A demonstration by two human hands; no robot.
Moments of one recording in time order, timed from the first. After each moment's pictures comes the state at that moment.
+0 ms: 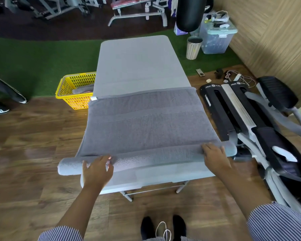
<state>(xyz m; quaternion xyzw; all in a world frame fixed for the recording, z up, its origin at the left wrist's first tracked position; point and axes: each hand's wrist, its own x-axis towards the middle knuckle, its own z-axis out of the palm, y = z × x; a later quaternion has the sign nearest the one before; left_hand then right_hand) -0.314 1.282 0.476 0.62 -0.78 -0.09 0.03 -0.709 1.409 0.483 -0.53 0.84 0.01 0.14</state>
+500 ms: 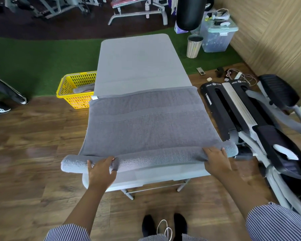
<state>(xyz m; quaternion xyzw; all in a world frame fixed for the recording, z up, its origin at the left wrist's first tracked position) -0.317 1.293 0.475 0.61 -0.79 -0.12 -0.01 -0.702 1.423 0.481 -0.53 0.84 0.04 0.13</state>
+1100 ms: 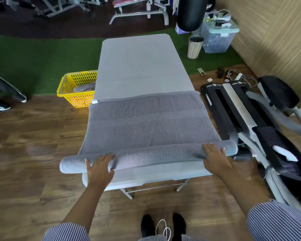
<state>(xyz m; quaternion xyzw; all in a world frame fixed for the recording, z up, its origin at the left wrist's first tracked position) -0.313 1.291 0.478 0.61 -0.79 -0.11 -0.03 -0.709 1.416 0.474 -0.53 0.82 0.06 0.18</state>
